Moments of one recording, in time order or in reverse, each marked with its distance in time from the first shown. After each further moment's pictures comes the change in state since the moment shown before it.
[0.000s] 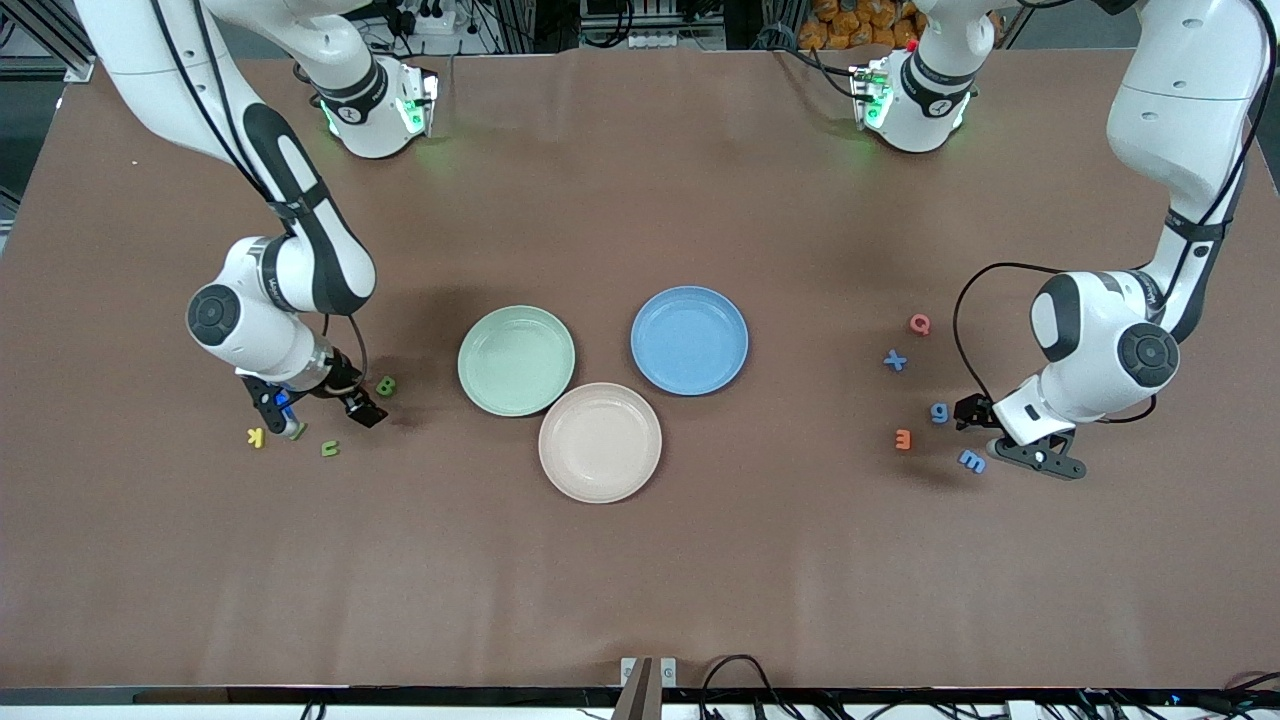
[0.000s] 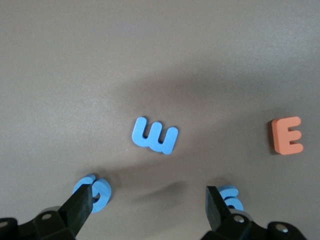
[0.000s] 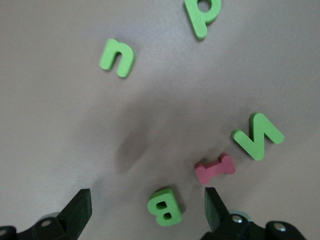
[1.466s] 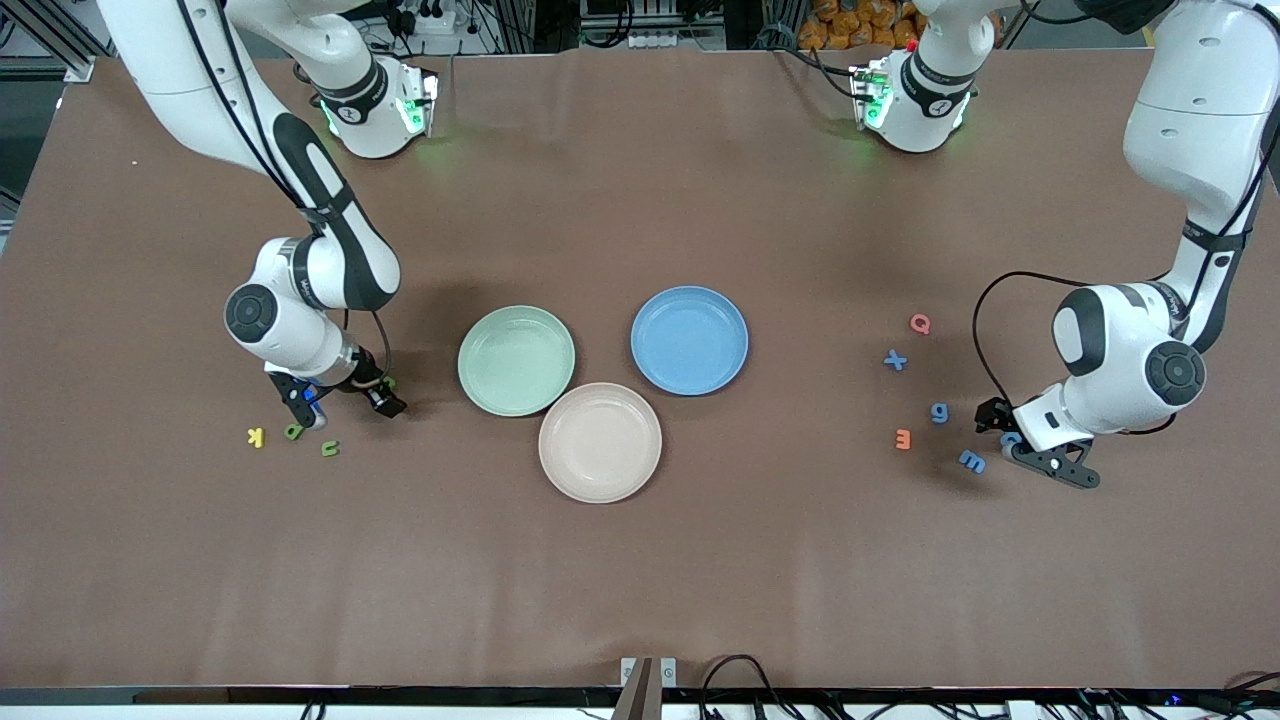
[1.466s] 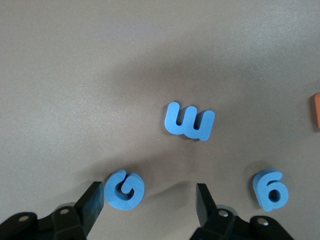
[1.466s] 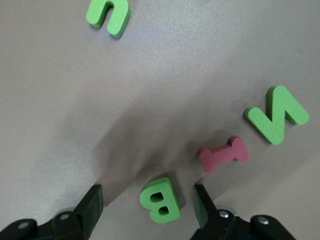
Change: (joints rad) left arm 0.049 0.052 0.000 0.070 0.012 -0.066 0.123; right arm 0.044 0.036 0.000 -0.031 0.003 0.058 0.001
